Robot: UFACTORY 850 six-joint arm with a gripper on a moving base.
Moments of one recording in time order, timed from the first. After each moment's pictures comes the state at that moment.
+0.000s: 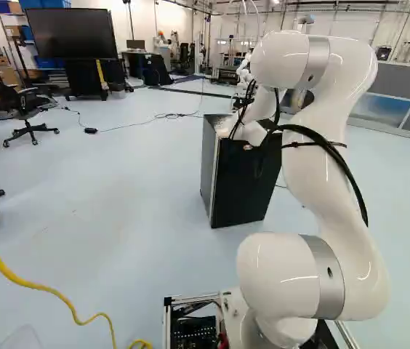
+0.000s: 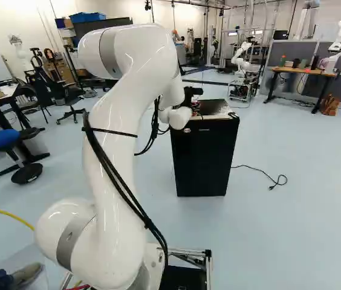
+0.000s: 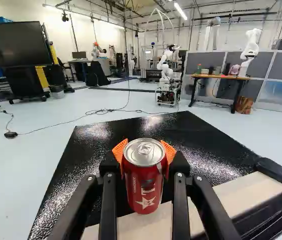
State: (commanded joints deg) arm -12.9 -38.3 -66.7 -2.2 55.3 1.8
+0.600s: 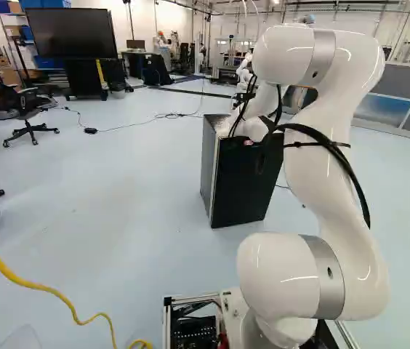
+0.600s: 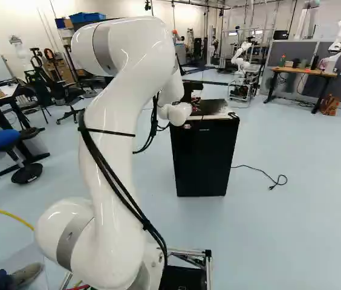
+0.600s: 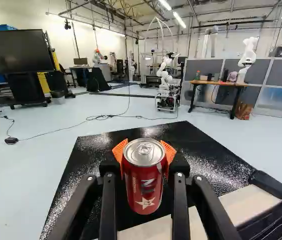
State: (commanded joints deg) arm -12.9 -35.6 -66.7 -2.2 55.3 1.8
